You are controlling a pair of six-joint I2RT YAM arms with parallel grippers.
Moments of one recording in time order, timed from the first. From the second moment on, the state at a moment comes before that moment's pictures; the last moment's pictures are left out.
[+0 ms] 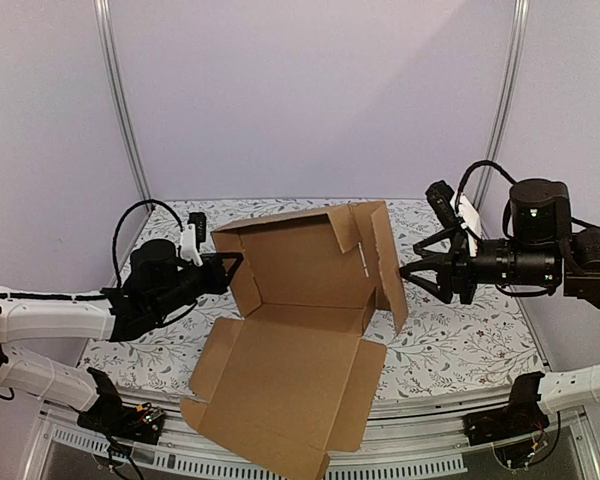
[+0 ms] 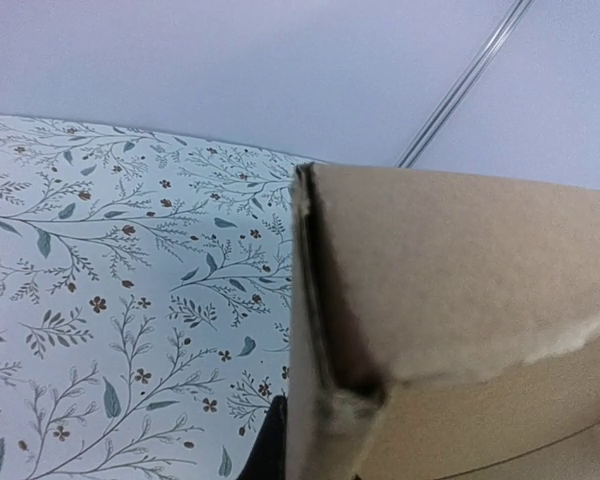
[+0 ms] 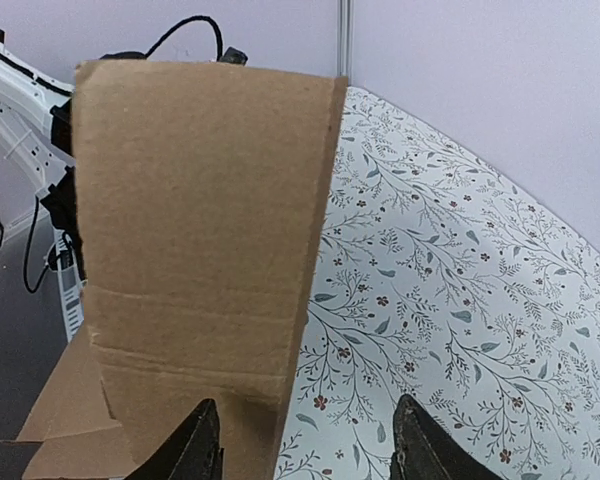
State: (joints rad) left arm -0.76 1.19 0.50 0.49 -0.14 -0.57; right arm 1.04 0.88 1.11 -0.62 0.03 0.09
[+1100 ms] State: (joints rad) left arm -0.76 1.17 0.51 0.34 -0.24 -0.55; right arm 1.04 1.21 1.12 -0.47 -0.08 0.10
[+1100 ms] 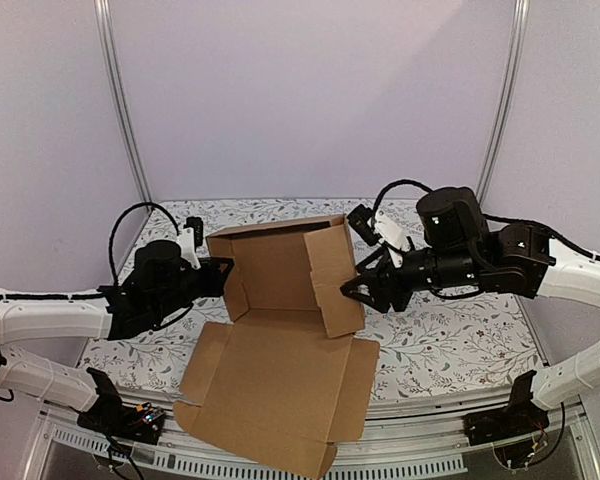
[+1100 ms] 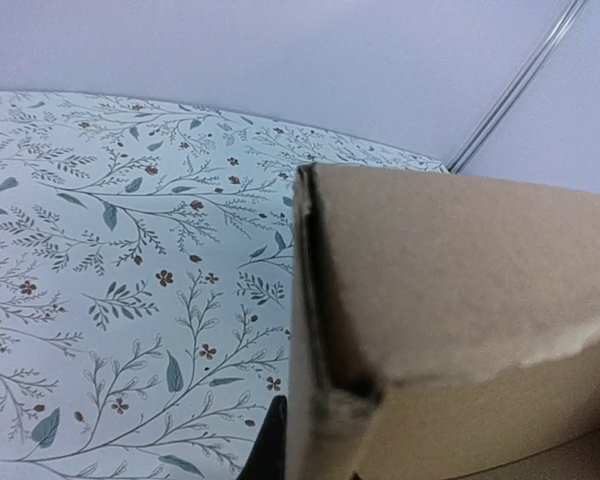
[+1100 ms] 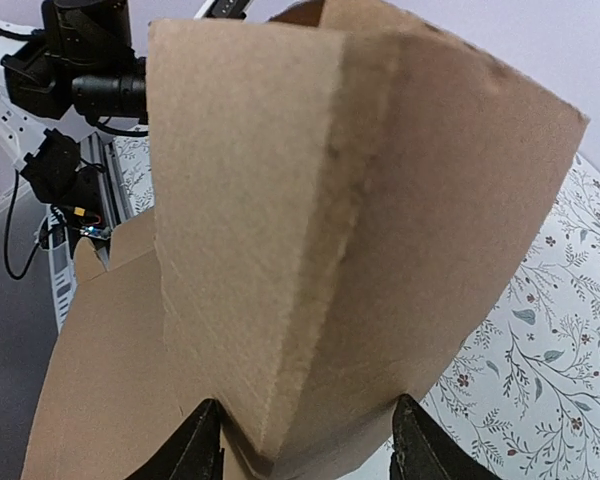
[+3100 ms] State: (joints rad) left arm -0.91 1.27 0.69 0.02 -0.64 -0.53; right arm 1.13 1.47 1.05 -0.22 0.58 0.34
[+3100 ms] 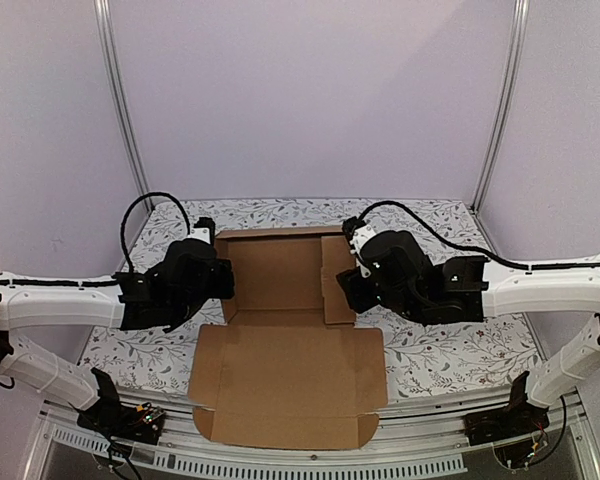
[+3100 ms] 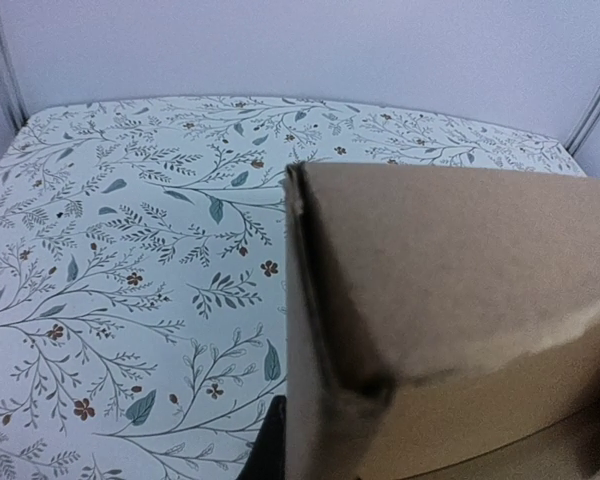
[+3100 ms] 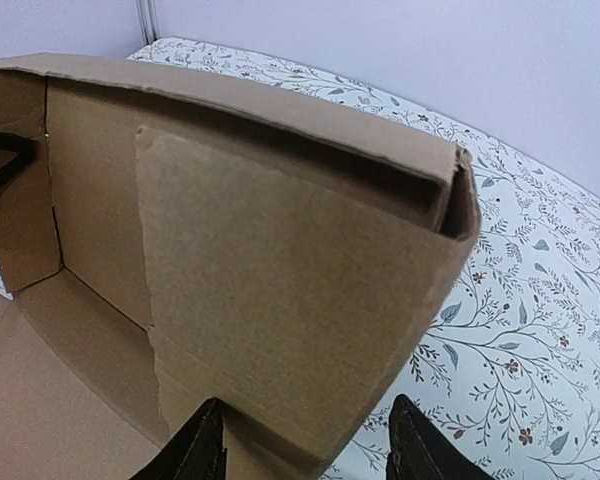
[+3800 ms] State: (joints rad) left arm -0.92 1.29 0.70 0.02 -0.65 -0.53; right arm 1.11 1.40 0.97 -0.10 0.48 0.40
